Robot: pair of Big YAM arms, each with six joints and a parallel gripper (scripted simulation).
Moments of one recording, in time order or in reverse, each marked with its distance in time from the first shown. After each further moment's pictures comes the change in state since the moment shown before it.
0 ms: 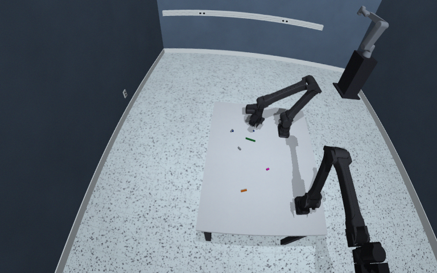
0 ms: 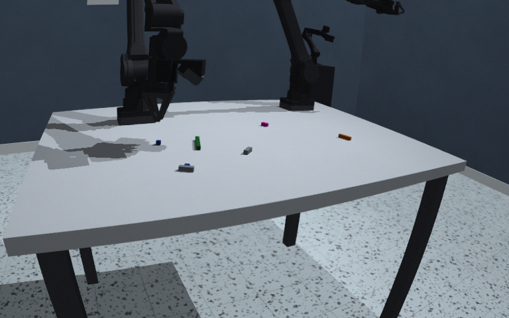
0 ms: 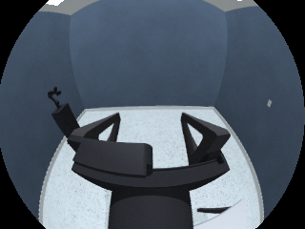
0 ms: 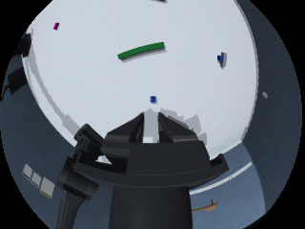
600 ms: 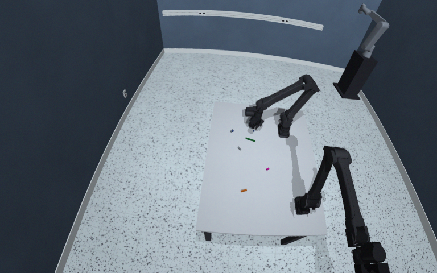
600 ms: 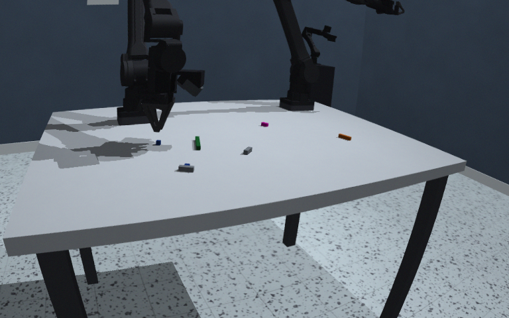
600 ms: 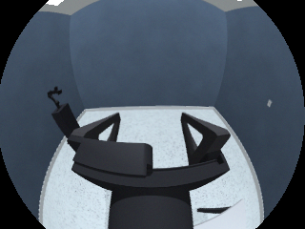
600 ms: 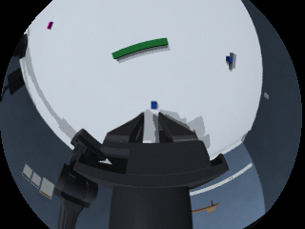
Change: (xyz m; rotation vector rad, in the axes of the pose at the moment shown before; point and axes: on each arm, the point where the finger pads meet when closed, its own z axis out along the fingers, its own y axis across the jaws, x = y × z) left arm 0.000 0.000 0.000 0.000 0.000 0.000; right arm 0.001 0.001 0.026 -0.005 0.003 0.000
